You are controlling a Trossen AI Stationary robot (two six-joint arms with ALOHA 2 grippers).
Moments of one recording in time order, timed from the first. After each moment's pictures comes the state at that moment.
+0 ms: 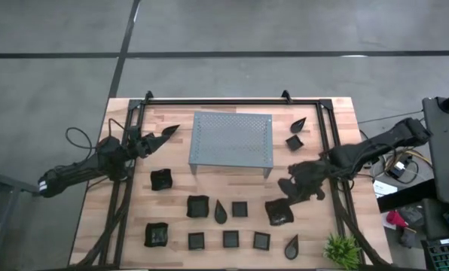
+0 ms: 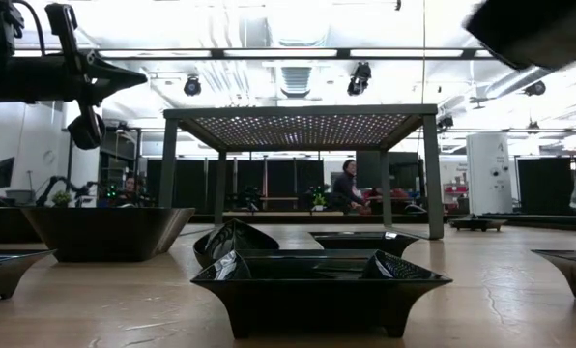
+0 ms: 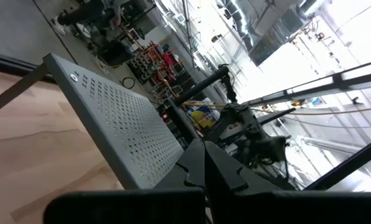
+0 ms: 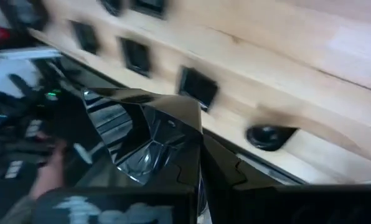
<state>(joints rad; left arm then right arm) 0.32 0.03 0.02 0.16 -0.02 -0.95 0.34 1.05 0.79 -0.57 -0.30 1.89</state>
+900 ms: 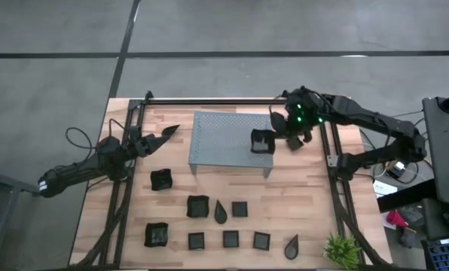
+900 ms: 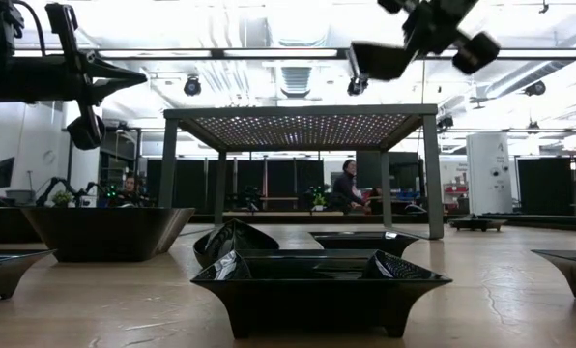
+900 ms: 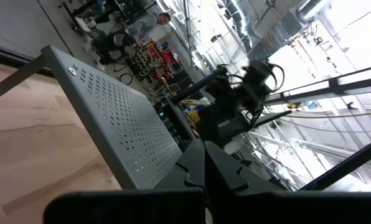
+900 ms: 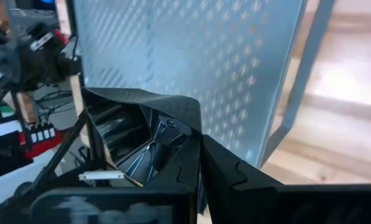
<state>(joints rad) 0.32 0.03 0.02 0.16 -0.01 -0.99 -0.39 1.21 1.23 -0.93 -0.30 1.26</state>
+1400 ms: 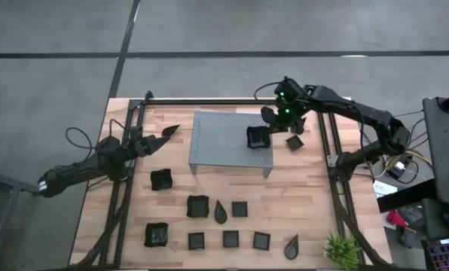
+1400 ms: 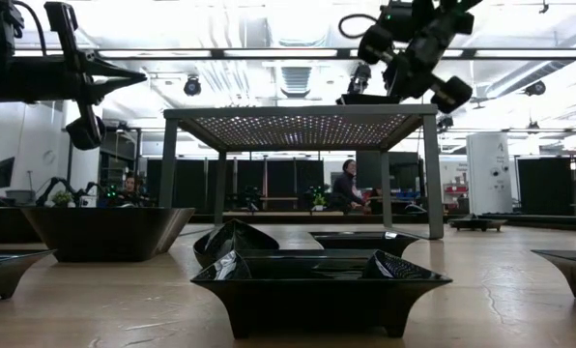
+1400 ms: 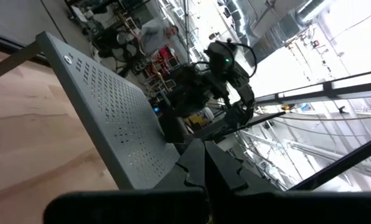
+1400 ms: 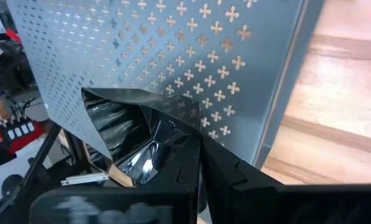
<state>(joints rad) 0.32 0.03 0.02 0.16 0.01 -1.04 -0.58 1.41 1.24 -0.93 -0.48 1.08</state>
